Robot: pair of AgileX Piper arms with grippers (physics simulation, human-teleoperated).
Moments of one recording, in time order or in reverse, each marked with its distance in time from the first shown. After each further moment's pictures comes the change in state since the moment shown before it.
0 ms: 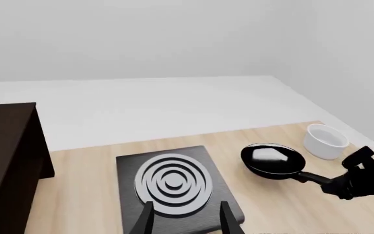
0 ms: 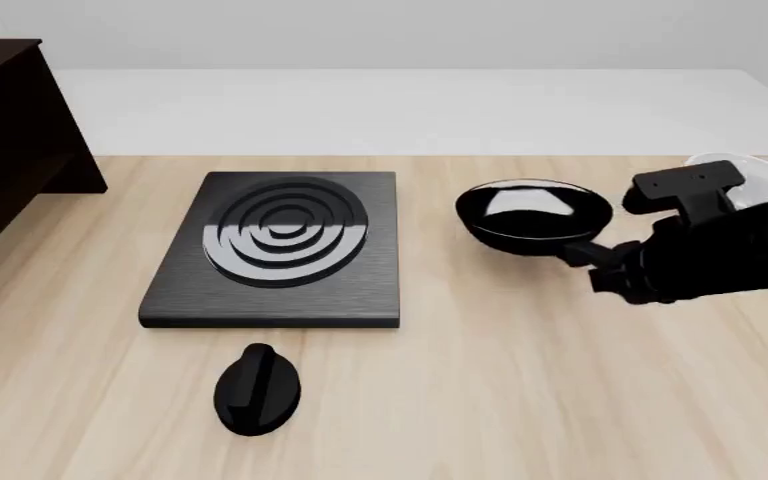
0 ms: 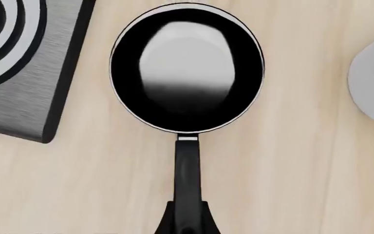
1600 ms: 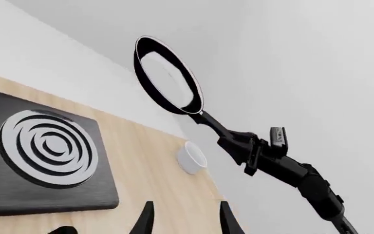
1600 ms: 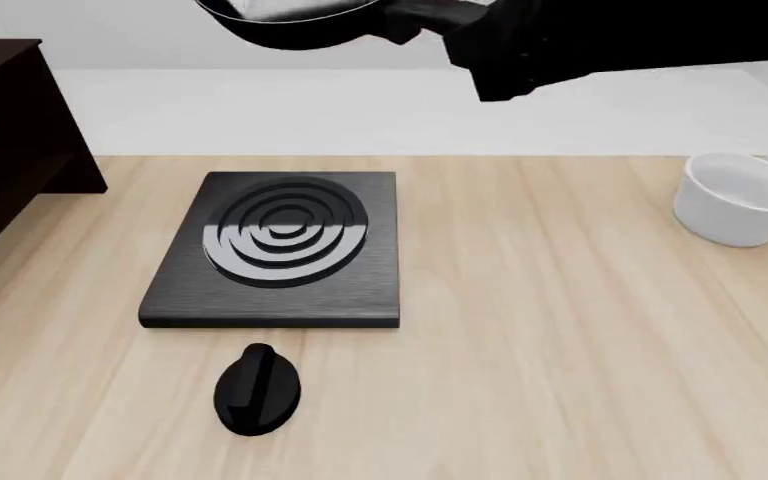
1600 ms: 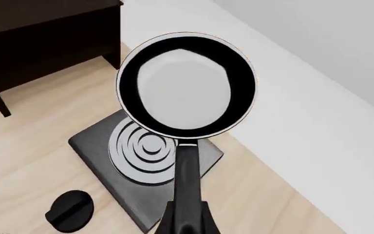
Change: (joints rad) left arm -0.249 -0.141 0.130 -0.106 -0.680; right arm 0.470 -0.035 -0.532 0.006 -0.194
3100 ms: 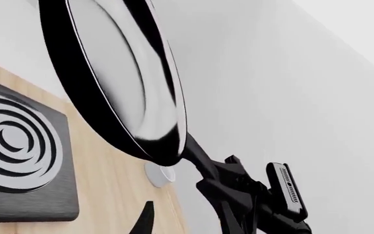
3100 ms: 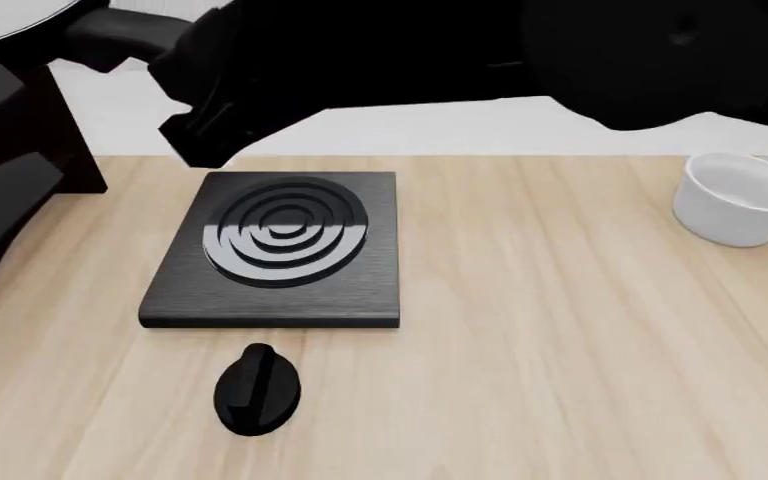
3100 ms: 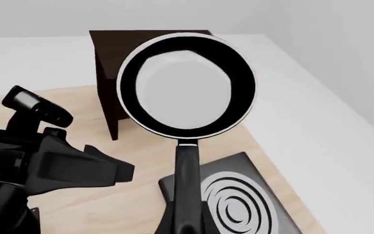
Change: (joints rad) left arm 0.004 0.207 0.072 -0.337 -0.227; right arm 0.393 0.250 -0.194 -0.142 0.011
